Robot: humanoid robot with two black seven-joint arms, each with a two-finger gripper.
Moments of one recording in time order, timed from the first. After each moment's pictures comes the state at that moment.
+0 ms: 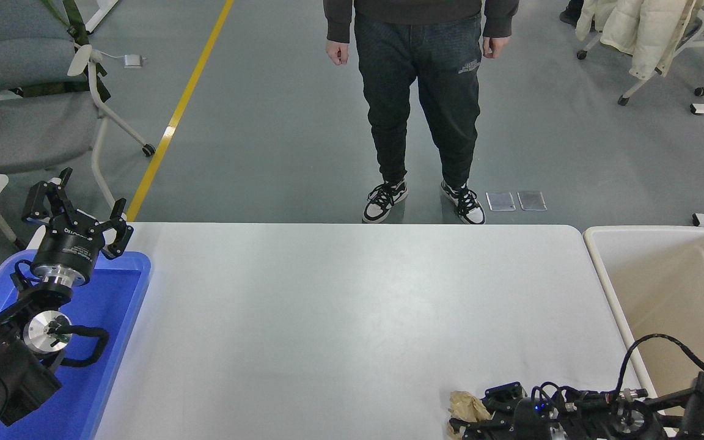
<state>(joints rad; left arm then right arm) -0.65 0.37 -0.67 -0.24 -0.07 -0.65 -0.64 0.87 -0.52 -0.53 1.26 -1.72 -0.43 0.15</state>
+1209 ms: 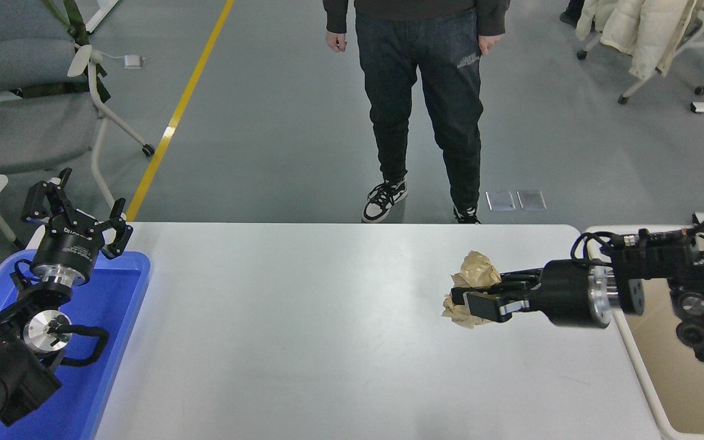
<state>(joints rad) -0.65 0.37 -0.67 -0.24 -0.07 -0.65 -0.64 1.35 -0.97 -0.17 1.73 -1.19 0.15 0.21</state>
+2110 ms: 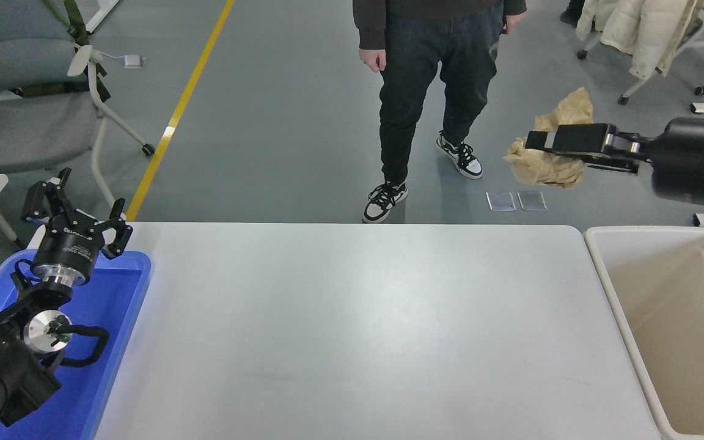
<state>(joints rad) -0.65 0.37 -0.67 -0.24 -0.07 -0.65 -0.64 1.32 -1.25 0.15 1.55 -0.65 0.26 0.22</state>
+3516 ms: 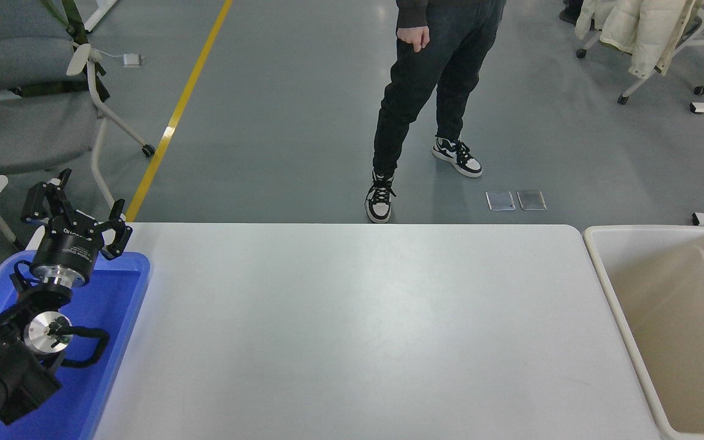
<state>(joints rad) -0.65 0.37 -0.67 -0.24 -0.07 -0.65 -0.64 0.69 -0.66 0.17 0.23 0.09 0.27 0.32</state>
